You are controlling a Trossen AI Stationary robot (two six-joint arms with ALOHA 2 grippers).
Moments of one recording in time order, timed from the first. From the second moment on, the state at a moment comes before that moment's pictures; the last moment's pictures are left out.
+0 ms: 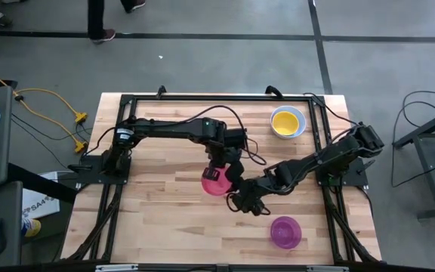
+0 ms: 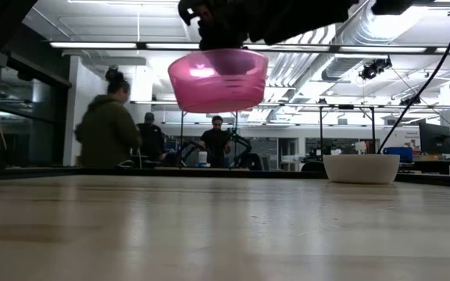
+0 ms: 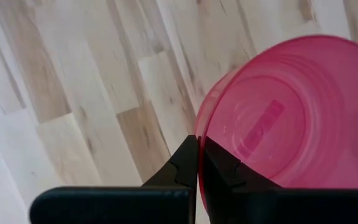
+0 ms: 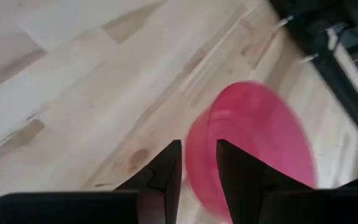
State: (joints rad) left arm 0.03 2.04 1.99 -1.19 0.20 0.32; right arm 0.35 1.65 1.26 -0.44 0.21 -0.52
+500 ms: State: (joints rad) left arm 0.03 2.04 2.01 -1.27 0.21 0.32; right arm 0.34 1.65 1.26 -0.44 0.20 -0.49
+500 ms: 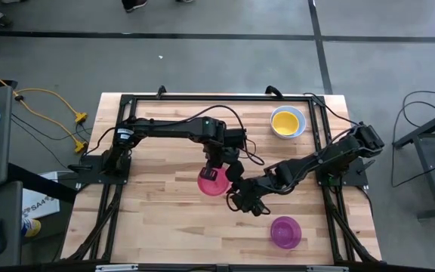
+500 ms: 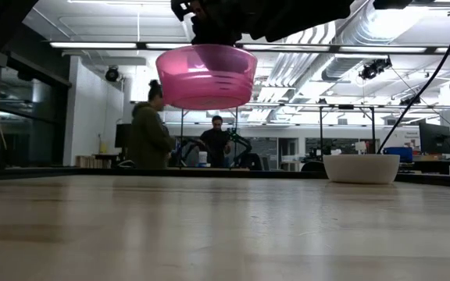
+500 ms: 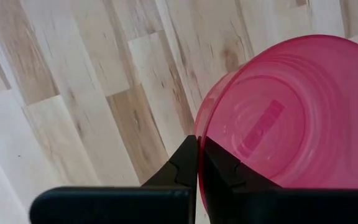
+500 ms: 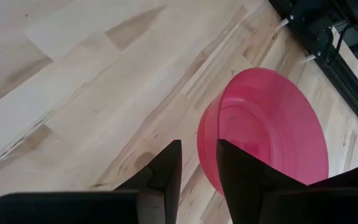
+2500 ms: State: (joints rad) left arm 0.02 2.04 2.08 -1.32 0.28 0.32; right arm 0.41 1.64 1.26 -0.52 0.45 -0.50
